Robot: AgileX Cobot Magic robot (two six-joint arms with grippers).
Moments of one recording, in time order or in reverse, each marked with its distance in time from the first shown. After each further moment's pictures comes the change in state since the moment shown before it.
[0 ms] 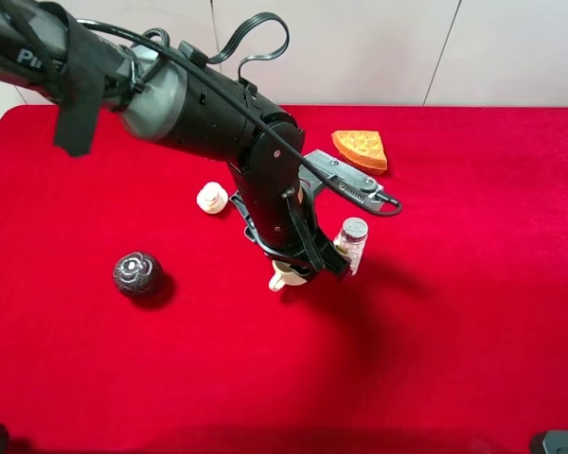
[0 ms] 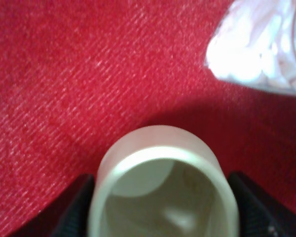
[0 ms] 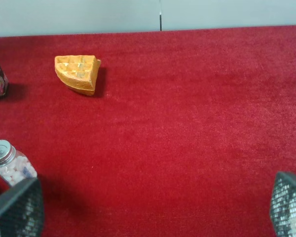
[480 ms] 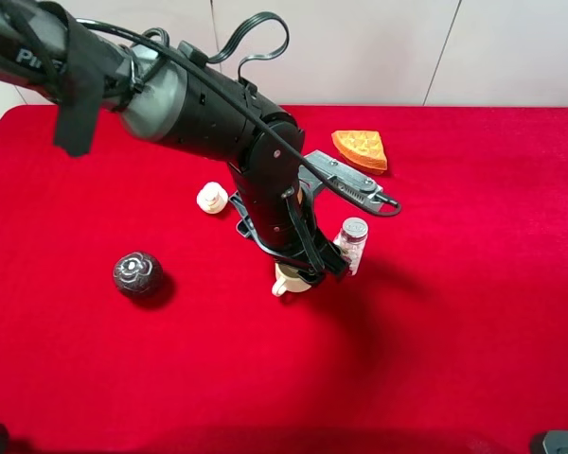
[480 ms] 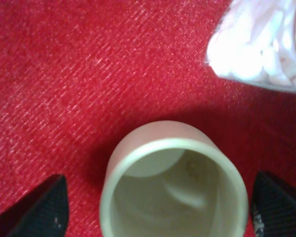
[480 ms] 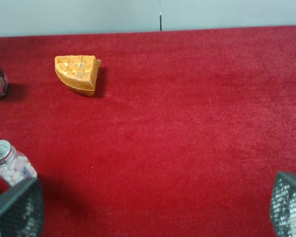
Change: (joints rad) left arm 0.000 -0.001 0.000 0.000 0.000 -0.001; right arm 0.000 0.000 0.000 0.000 0.000 0.000
